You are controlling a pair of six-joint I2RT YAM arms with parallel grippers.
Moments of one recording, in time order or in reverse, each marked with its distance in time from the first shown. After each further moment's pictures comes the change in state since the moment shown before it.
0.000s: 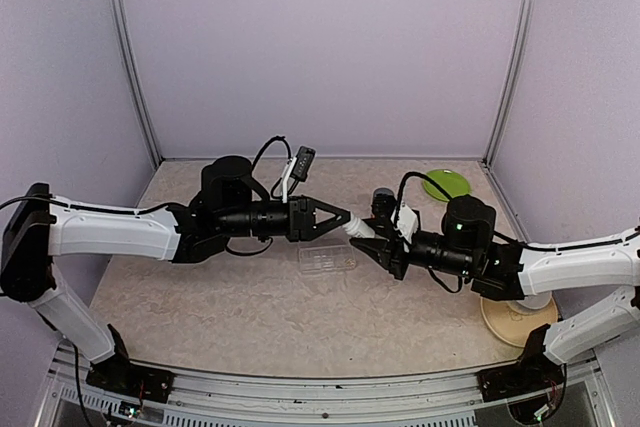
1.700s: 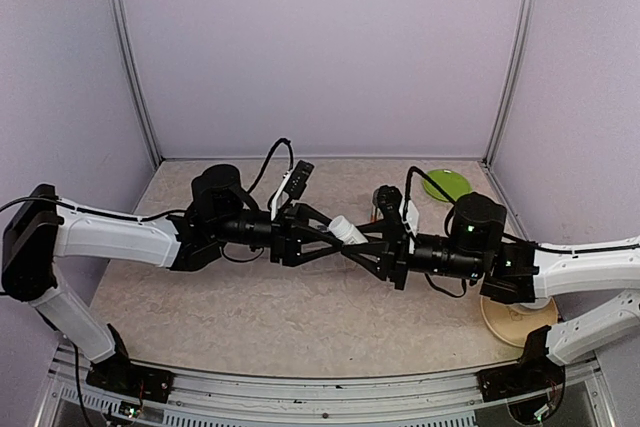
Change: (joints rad) left arm 0.034 0.010 -0.080 0.188 0.329 0.204; right arm 0.105 -0.077 0.047 -0.083 -0.064 0.245
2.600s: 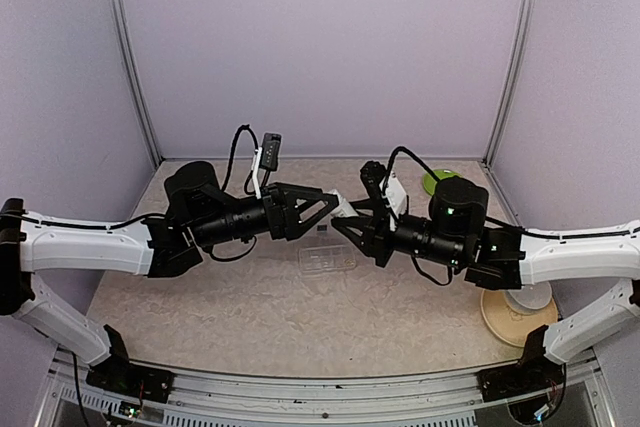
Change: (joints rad) left arm -0.066 -0.169 -0.044 -0.025 -0.485 -0.194; right arm 0.002 0.099 0.139 -0.043 0.196 0.008
